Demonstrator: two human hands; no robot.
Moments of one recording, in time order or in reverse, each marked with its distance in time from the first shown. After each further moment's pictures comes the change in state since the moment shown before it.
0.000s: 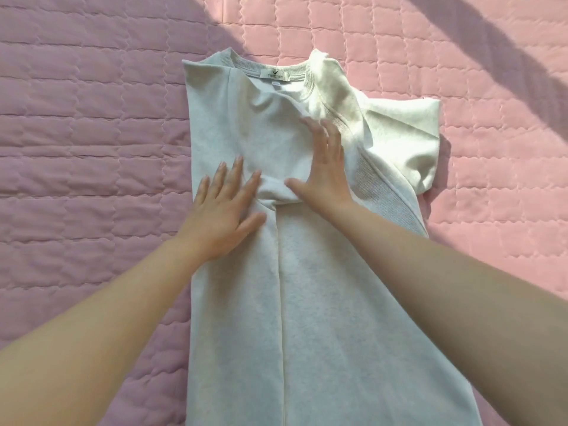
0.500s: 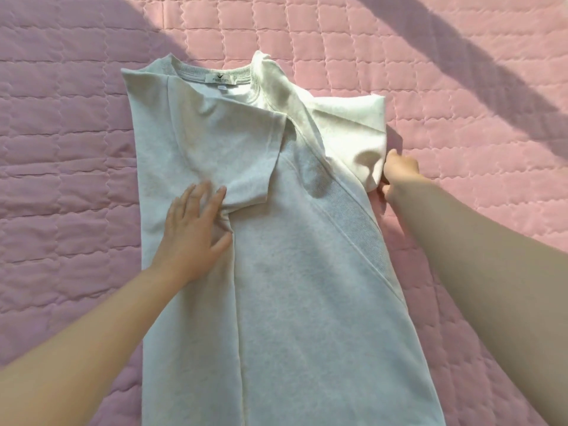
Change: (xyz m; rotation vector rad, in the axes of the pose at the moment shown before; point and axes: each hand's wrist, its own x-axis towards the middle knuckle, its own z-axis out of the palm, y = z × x) left_hand -0.003 0.039 0.026 -0.103 0.124 -0.049; right_hand 0.010 0.129 -0.125 0.484 0.338 1.133
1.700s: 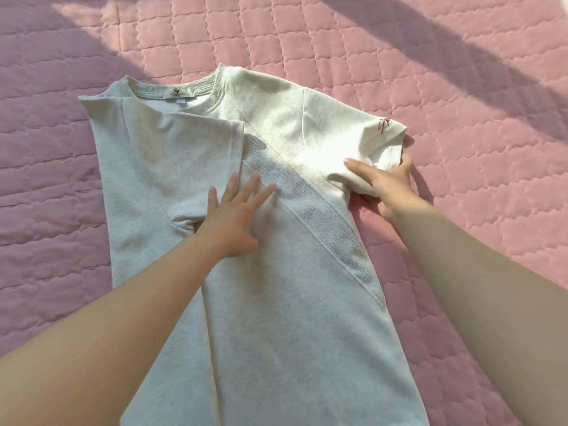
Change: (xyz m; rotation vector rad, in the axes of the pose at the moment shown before) left_hand 0.063 0.107 0.013 0.220 -0.343 0.097; right_hand 0.004 0.029 -0.058 0.310 -0.305 -0.090
